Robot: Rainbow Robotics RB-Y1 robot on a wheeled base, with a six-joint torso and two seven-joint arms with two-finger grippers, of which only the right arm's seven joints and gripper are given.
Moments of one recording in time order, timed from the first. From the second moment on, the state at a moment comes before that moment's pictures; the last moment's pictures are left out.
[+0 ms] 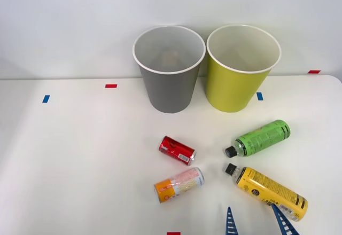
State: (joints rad) arm 0.92 -0.10 0.33 -1.82 0.08 -0.63 1.55
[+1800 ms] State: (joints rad) arm 0.92 -0.10 0.33 -1.82 0.08 -0.63 1.55
